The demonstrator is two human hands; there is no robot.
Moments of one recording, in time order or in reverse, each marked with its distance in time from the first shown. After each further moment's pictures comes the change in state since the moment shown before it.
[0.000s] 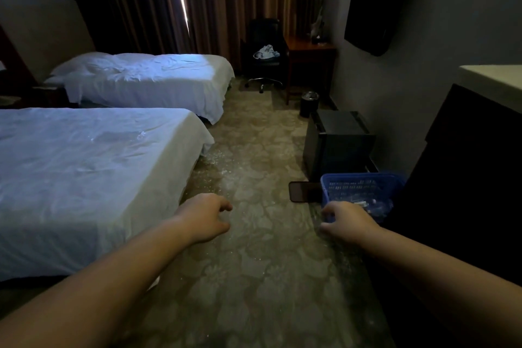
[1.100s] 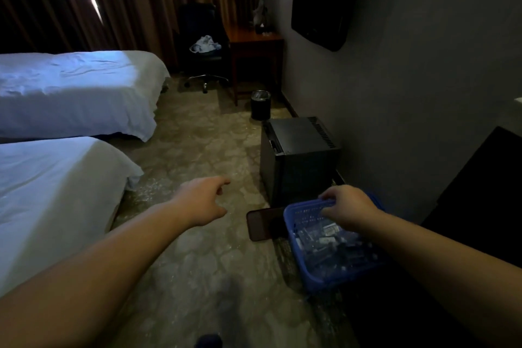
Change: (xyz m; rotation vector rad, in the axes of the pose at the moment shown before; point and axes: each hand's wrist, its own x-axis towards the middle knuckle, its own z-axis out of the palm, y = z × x) left_hand 0.481 0.089 -0.047 0.069 0.006 0.215; right_hand 0.413 0.138 -0.134 0.115 0.094 0.177
